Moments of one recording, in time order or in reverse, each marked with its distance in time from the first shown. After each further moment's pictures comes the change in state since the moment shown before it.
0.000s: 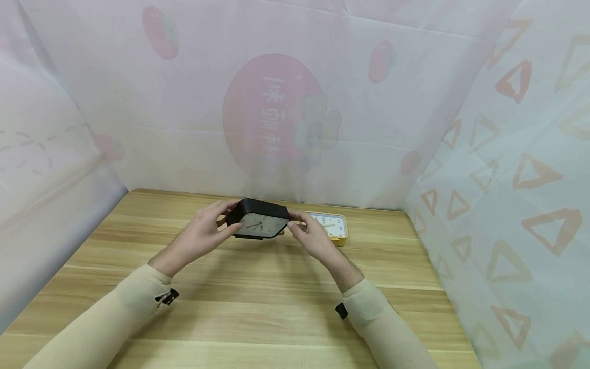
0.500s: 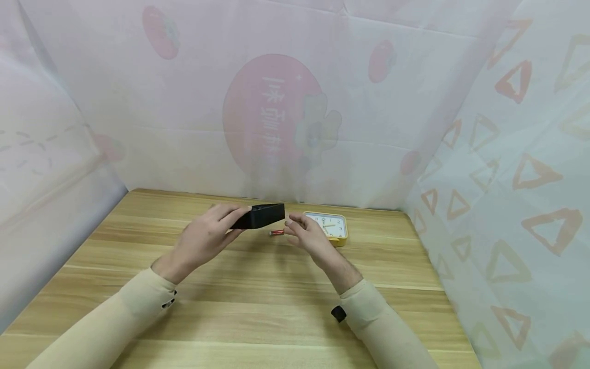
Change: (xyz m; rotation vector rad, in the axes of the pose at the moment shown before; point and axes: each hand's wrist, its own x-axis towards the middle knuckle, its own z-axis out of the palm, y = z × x) left_hand -0.005 0.007 0.011 0.510 0.245 0.494; right_hand 0.000 -0.009 0.006 0.248 -0.033 0.152
